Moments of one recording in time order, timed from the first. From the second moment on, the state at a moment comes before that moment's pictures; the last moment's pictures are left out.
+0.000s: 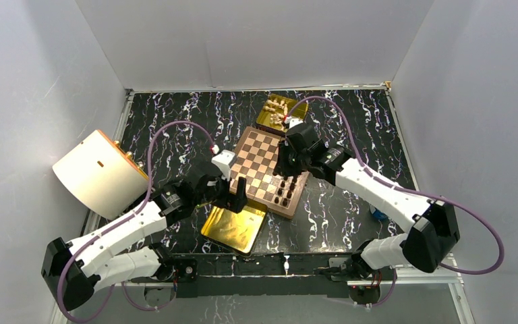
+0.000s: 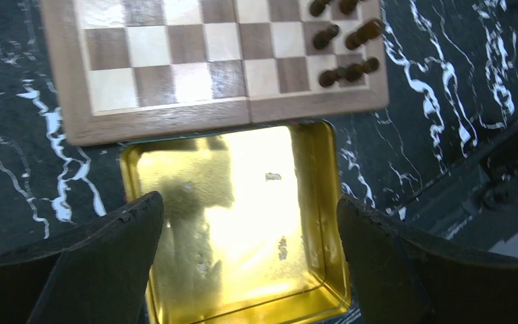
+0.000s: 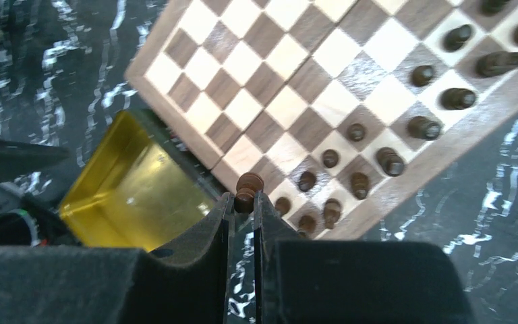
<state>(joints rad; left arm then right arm) -0.86 0.99 0.75 -0.46 -0.06 -0.38 0.77 1.33 1.11 -0.54 -0.02 0.52</state>
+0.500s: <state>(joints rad) -0.52 1.02 0.76 -0.46 0.16 -0.30 0.69 1.60 1.29 -0.66 0.16 0.45</state>
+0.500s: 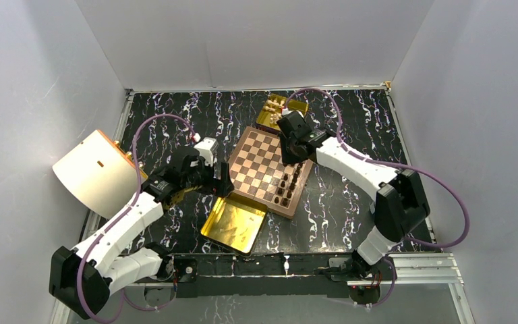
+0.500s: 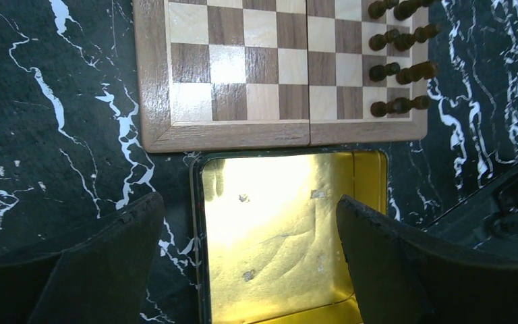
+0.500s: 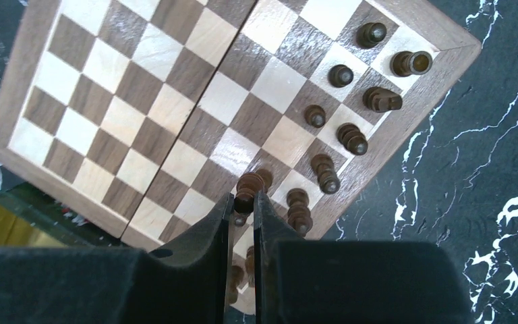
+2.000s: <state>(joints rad) -0.52 0.88 0.71 -0.48 0.12 -0.15 0.64 1.78 1.35 -0.69 0.19 0.44</state>
